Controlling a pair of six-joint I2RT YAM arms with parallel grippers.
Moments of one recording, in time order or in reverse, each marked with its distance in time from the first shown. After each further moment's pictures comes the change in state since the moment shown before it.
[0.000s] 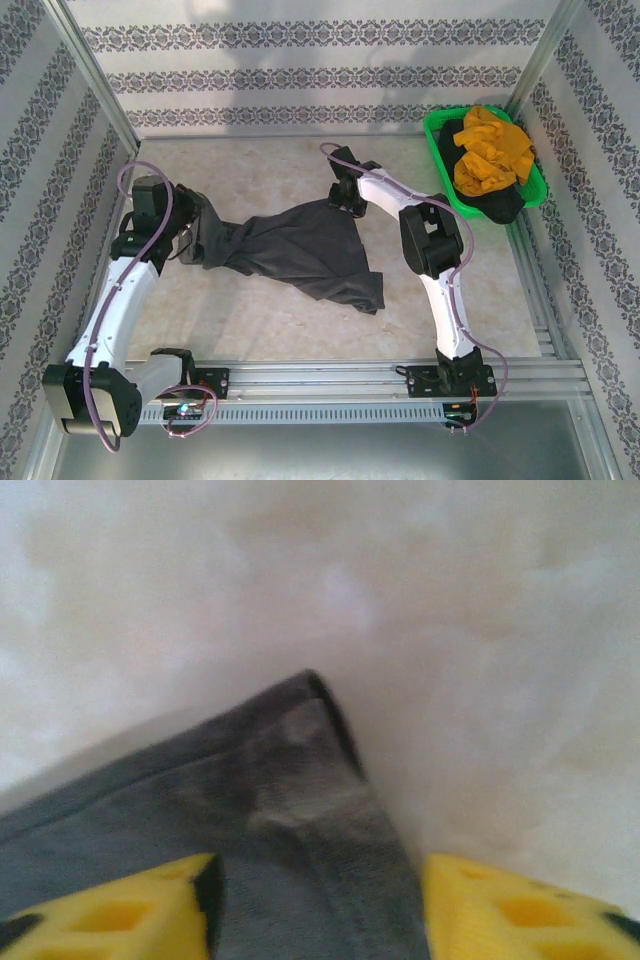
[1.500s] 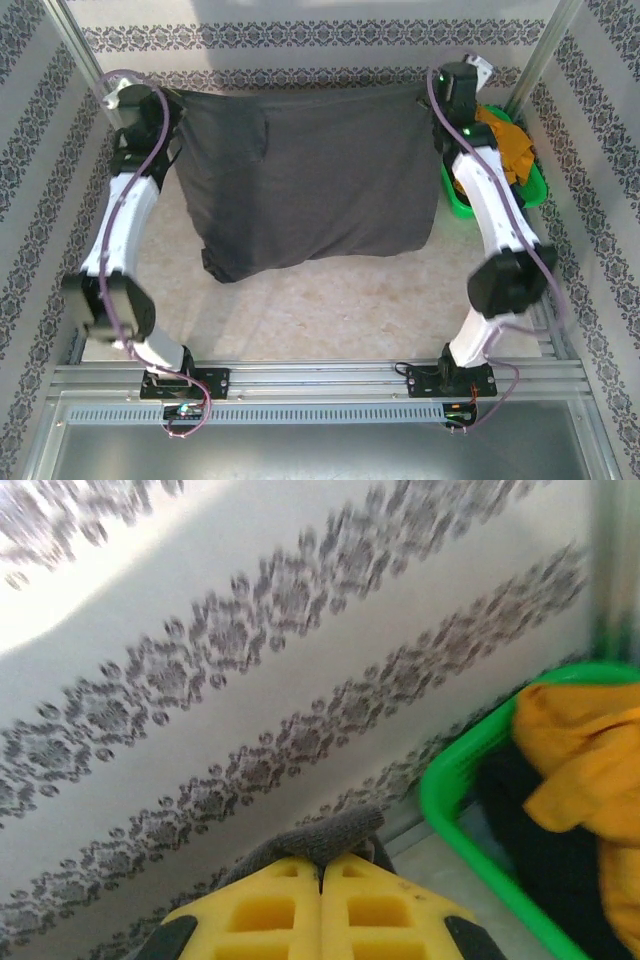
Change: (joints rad) left arm 0.056 0.583 0.701 0.237 -0.115 0.066; right arm -0.326 -0.480 0.063 0.334 0.252 -0.074
